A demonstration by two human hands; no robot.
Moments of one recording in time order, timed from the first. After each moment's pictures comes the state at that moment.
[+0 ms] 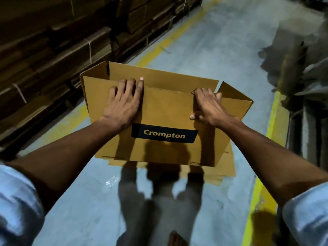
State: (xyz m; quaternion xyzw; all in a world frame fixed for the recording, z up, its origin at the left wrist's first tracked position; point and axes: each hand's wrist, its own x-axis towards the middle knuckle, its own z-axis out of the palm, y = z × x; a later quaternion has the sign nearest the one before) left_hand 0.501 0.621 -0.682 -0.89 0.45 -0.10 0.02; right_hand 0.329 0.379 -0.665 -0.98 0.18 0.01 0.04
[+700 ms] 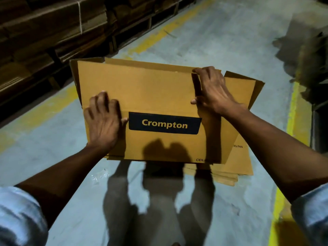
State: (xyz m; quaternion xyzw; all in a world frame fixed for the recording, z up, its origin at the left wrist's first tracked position) left_hand 0.476 0.672 -0.935 -0.94 0.29 -0.10 -0.14; right_hand 0.338 0.360 -0.832 -0.98 0.17 -0.08 0.04
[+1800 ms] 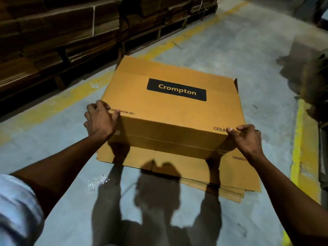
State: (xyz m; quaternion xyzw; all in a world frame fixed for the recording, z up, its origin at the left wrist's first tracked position) left_hand 0.520 0.674 -0.976 -0.94 0.08 0.00 -0.32; right_hand 0.229 0.323 -0.951 -0.82 0.47 -0.17 0.30
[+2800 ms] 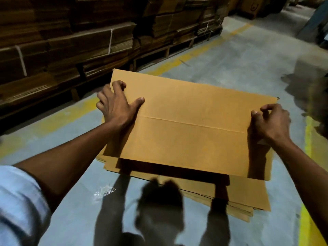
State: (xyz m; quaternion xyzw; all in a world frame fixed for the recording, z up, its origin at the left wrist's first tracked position) left_hand 0.529 0.651 -0.893 -0.92 0.14 -0.10 -0.36; right_hand 0.274 0.308 -0.849 -0.84 0.47 -0.23 0.14
